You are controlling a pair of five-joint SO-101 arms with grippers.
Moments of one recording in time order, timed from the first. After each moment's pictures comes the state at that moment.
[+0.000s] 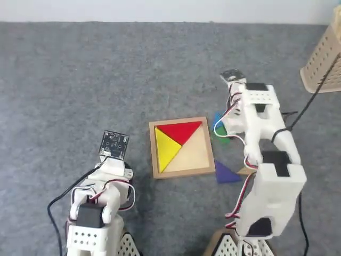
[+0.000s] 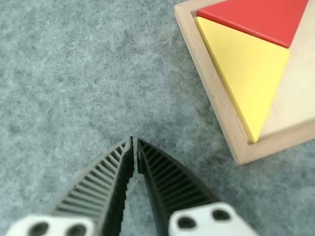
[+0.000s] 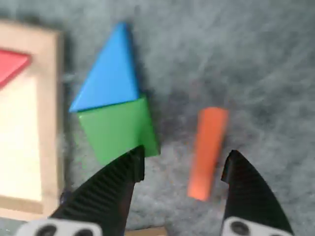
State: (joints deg) left arm 0.1 -103.4 97.5 72.0 -0.7; right arm -3.4 24.5 2.9 71.6 17.5
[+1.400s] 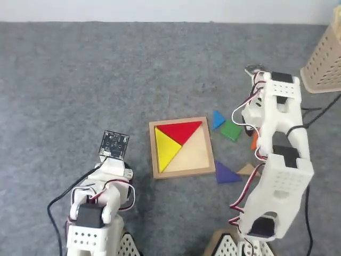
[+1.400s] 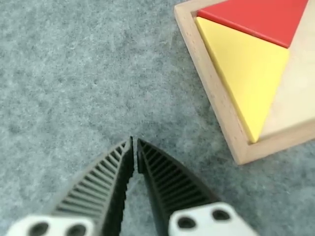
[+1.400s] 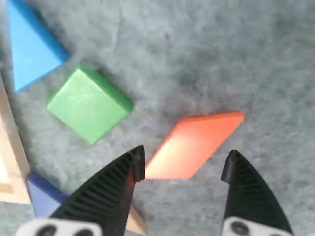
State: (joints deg) left arm 0.1 -103.4 97.5 72.0 -0.7; right arm 4.7 28.8 -9.0 81.9 19.6
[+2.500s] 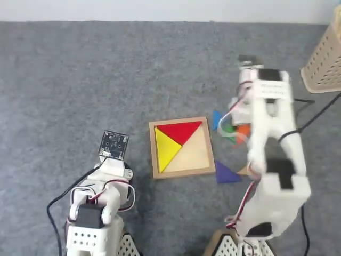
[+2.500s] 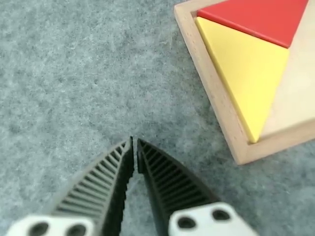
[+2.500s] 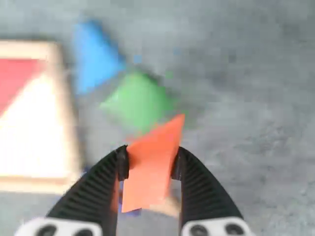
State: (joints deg) left arm 0.2 -103.4 97.5 72.0 -0.7; right arm -7.0 11.9 -1.3 84.7 10.9
